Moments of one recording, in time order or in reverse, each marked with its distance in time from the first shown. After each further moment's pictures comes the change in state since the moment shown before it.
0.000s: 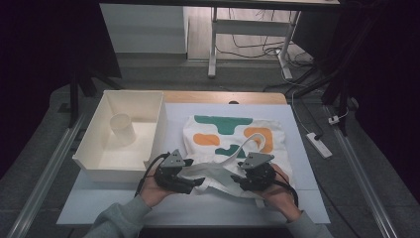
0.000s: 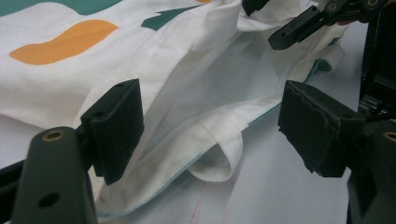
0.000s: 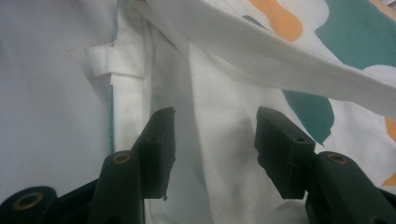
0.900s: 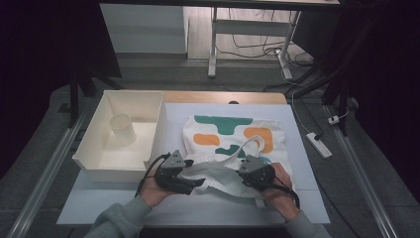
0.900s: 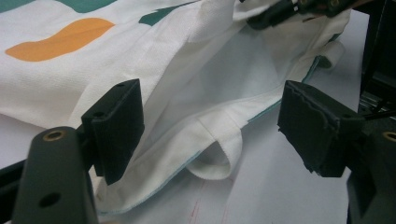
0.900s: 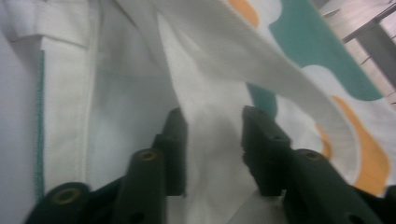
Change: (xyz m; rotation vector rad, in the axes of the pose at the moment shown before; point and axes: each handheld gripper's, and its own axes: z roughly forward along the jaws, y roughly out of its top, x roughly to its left) left arm -0.001 -0.001 0.001 0.007 -0.002 0.006; right arm 0.005 -0.002 0.004 0.059 -0.216 -0.153
